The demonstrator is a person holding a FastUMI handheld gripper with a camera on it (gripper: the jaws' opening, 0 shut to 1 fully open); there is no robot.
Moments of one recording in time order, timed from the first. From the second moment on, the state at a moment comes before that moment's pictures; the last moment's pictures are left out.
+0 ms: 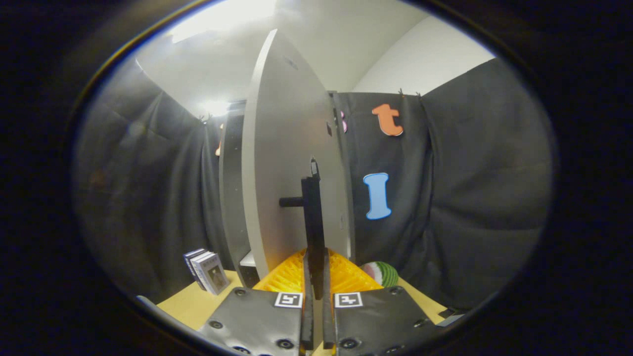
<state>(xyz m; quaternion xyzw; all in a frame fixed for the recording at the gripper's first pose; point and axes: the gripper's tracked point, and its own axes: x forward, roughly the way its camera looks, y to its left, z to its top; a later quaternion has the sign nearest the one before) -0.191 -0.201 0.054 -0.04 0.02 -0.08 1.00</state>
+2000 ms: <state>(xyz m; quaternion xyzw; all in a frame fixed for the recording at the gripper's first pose) -0.205 -0.150 -0.270 0.07 0.29 -0.05 0.95</state>
